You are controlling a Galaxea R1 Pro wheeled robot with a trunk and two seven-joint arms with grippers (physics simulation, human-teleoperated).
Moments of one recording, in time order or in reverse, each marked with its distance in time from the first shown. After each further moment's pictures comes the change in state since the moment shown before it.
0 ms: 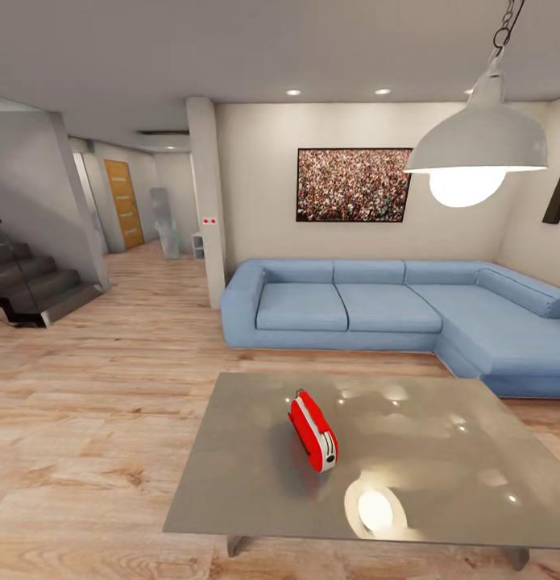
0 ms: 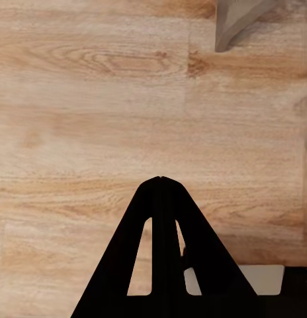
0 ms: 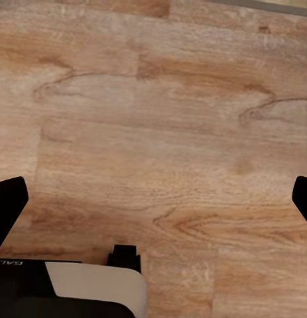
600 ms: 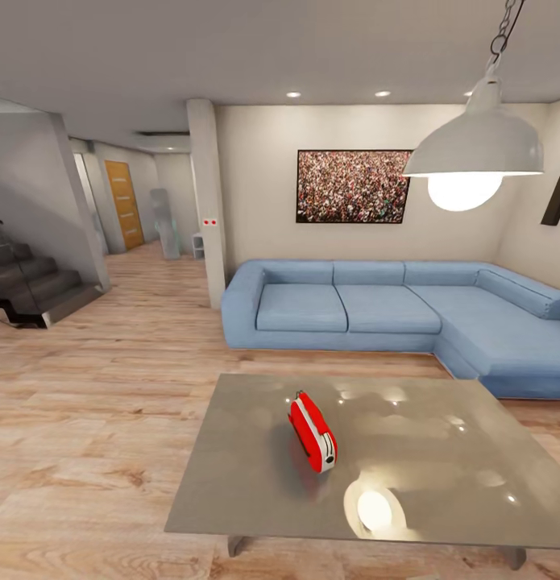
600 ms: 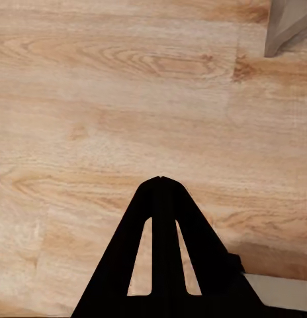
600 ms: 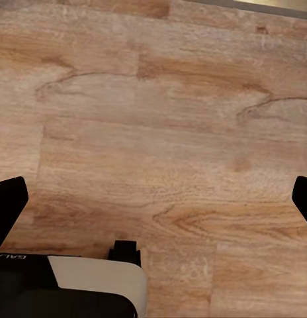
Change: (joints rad) left arm 0.000 -0.038 0.001 -0.003 0.010 -0.006 0.195; right arm 0.000 0.000 0.000 0.000 0.001 0.000 0.000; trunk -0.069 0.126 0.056
